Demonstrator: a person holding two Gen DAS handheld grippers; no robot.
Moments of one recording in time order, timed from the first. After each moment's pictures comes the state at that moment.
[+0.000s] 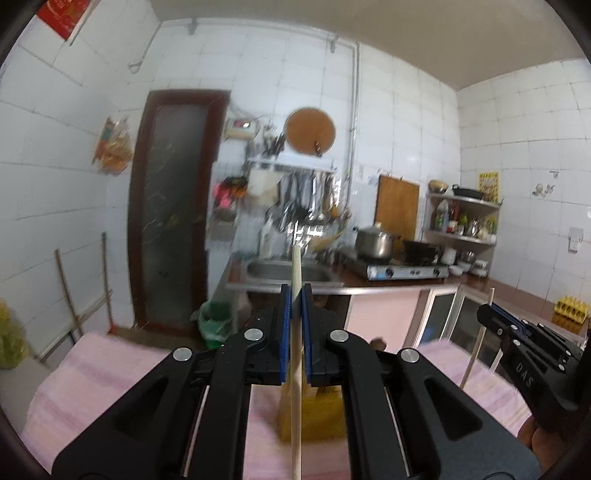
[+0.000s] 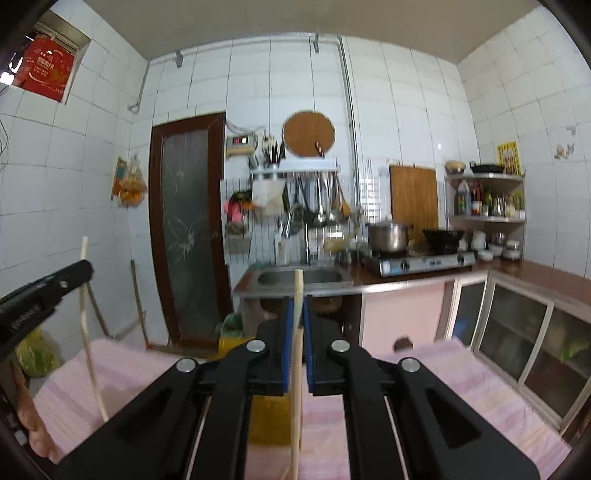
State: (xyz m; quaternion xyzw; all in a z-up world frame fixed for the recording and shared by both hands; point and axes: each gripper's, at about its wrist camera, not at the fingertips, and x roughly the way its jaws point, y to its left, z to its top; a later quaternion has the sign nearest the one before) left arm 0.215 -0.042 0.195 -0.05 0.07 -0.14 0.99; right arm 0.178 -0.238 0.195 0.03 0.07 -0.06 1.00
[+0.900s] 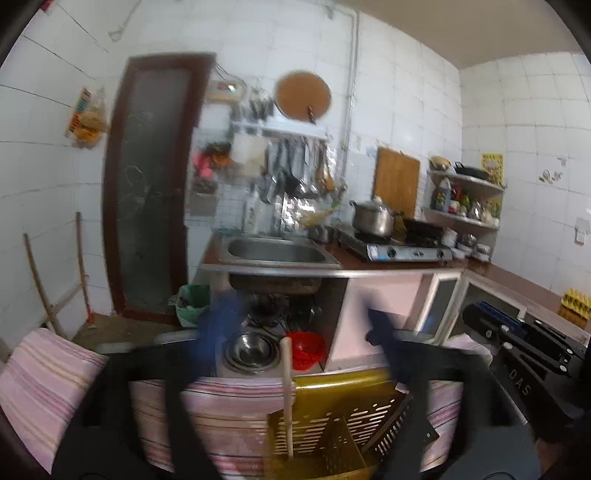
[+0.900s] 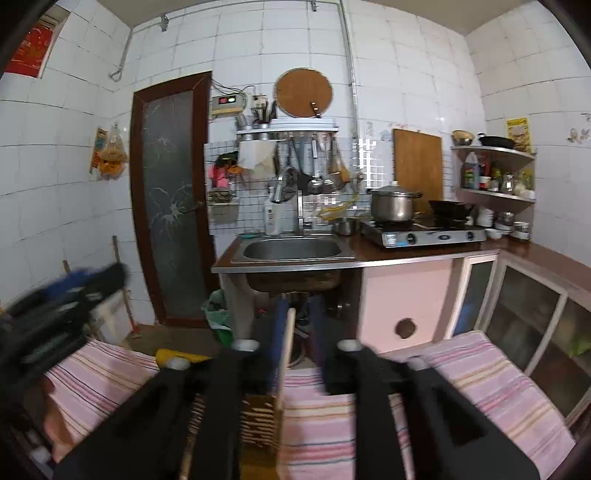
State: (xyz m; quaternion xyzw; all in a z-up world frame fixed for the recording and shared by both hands) left arm 0.349 -0.078 0.139 -0.05 0.10 -0.15 0.98; right arm 0.312 -0.268 0.143 0.04 0.14 -0.08 0.99
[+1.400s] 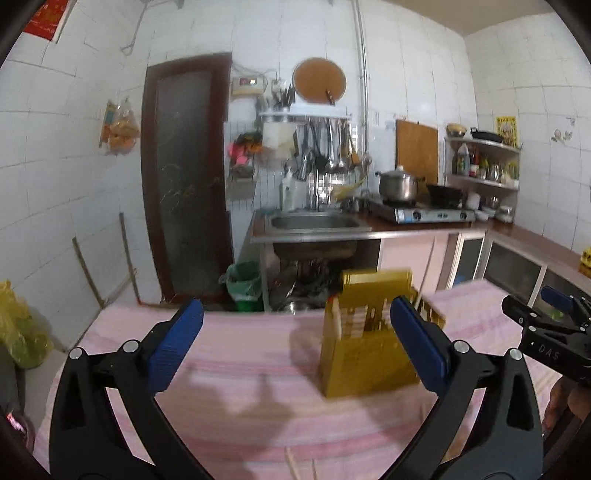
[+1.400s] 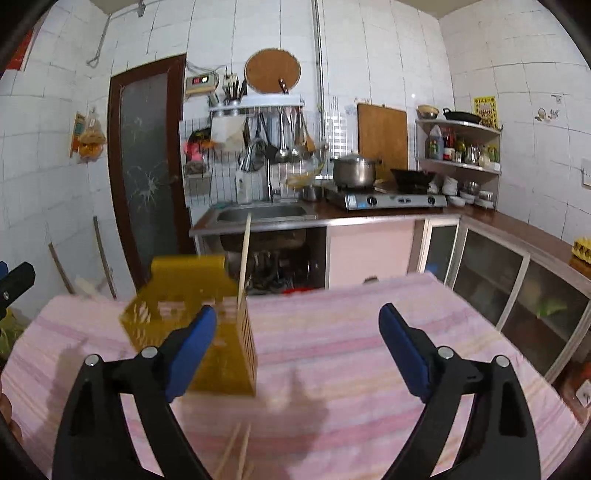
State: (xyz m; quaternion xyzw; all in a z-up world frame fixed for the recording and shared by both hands) left arm 0.229 -0.025 0.112 0.02 0.16 -0.09 0.98; right arm 0.195 -0.269 0.101 0.05 0.20 -0.13 0.97
